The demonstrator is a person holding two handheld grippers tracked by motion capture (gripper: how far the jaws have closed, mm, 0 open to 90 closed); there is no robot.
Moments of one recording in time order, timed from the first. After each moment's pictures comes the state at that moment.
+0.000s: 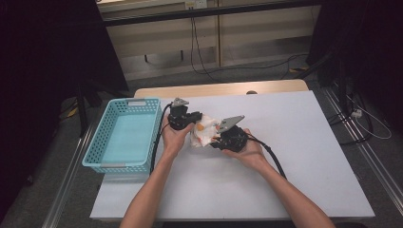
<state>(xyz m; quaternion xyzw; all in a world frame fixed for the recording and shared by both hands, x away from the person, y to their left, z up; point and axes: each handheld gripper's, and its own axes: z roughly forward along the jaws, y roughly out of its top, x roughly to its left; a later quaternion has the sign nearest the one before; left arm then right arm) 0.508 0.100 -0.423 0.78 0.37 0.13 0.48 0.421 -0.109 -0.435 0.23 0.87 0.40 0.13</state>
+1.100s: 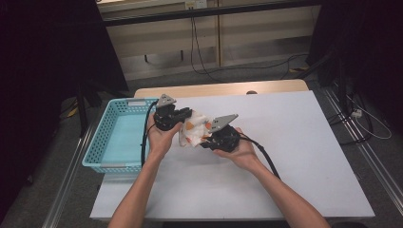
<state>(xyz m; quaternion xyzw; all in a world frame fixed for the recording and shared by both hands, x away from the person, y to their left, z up) 0.477 0.132 -0.381 0.78 0.35 0.17 0.50 0.413 -0.084 -0.416 0.20 0.87 0.44 0.12</state>
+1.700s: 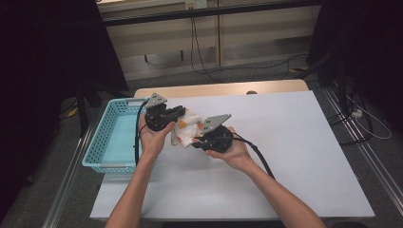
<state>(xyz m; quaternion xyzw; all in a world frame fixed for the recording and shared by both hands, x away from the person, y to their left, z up) 0.469 0.152 -0.365 0.77 0.35 0.18 0.51 0.406 -0.064 -0.399 0.17 0.86 0.46 0.13</state>
